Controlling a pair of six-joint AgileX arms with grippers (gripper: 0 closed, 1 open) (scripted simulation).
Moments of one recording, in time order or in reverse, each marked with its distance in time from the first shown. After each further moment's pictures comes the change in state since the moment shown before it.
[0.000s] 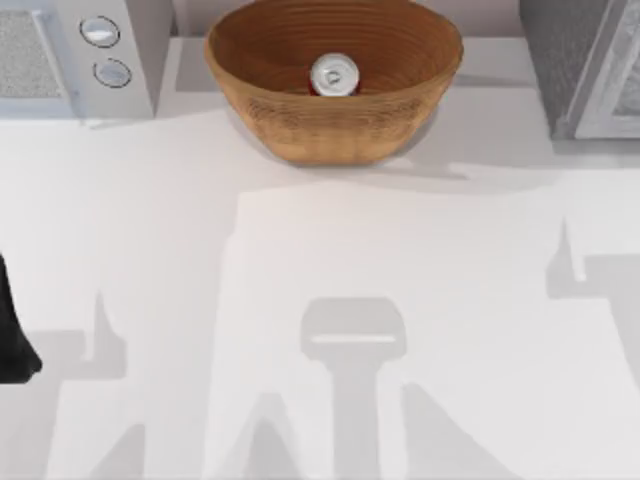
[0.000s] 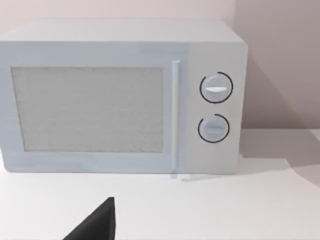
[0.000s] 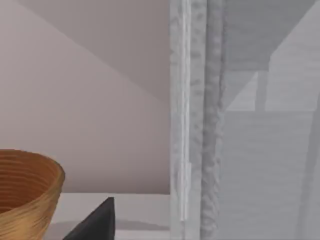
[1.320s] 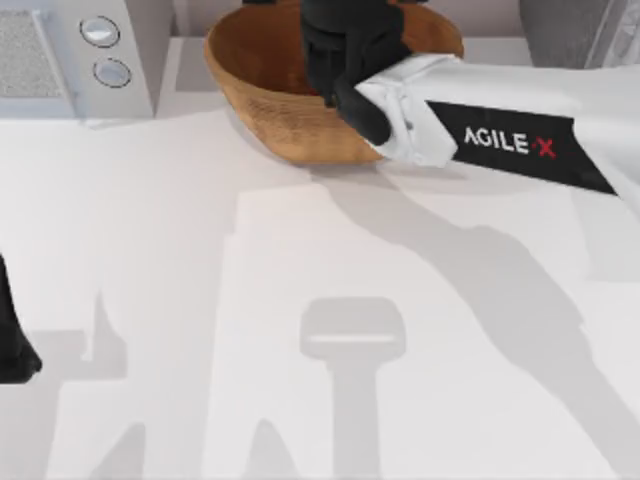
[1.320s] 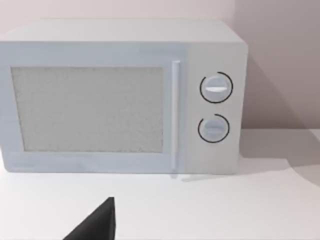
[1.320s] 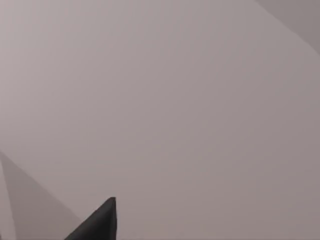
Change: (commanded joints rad) left arm 0.000 0.000 0.000 0.000 0.000 0.000; right arm 0.511 1.779 1.390 0.369 0.572 -0.004
